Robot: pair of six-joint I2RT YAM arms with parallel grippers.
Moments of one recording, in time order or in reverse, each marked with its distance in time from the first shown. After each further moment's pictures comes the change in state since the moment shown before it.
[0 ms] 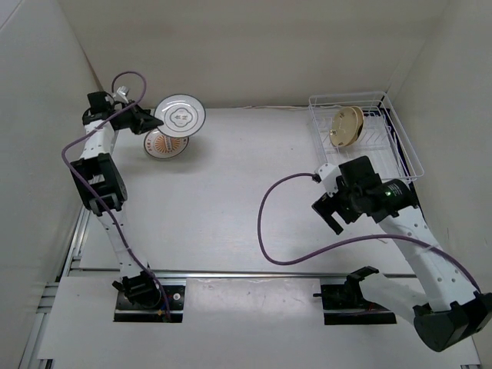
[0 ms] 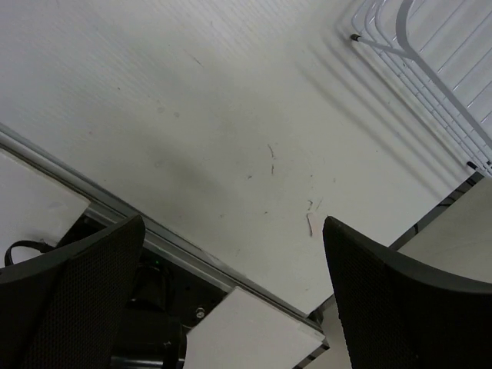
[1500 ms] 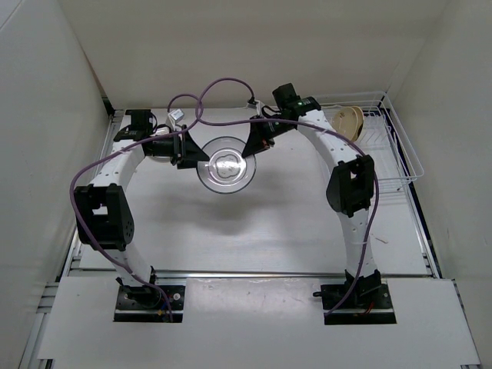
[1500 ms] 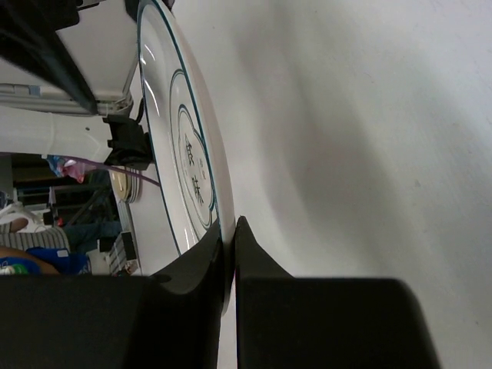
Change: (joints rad) left arm -0.270 -0.513 -0.607 -0.156 0.186 0.253; right arm 0.003 1.249 1.126 0.159 -1.065 0.455
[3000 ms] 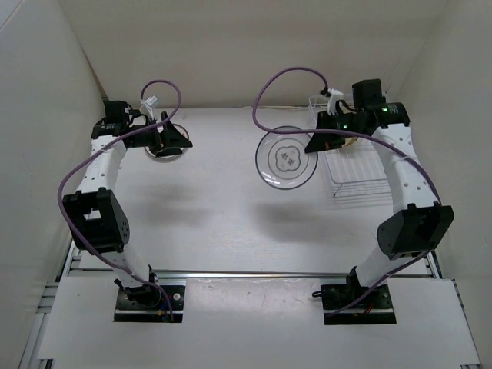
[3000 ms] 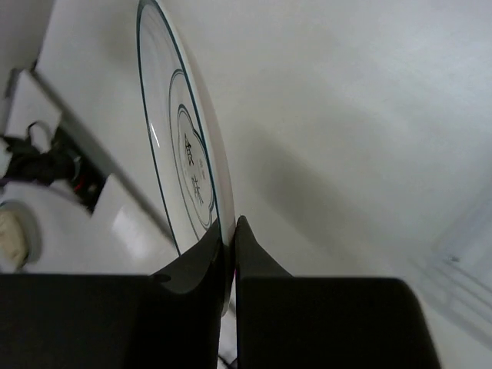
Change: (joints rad) left arm 0.133 -0.045 0.113 -0.051 -0.128 0.066; right arm -0.295 -0.632 -0.419 -0.079 0.364 -0.145
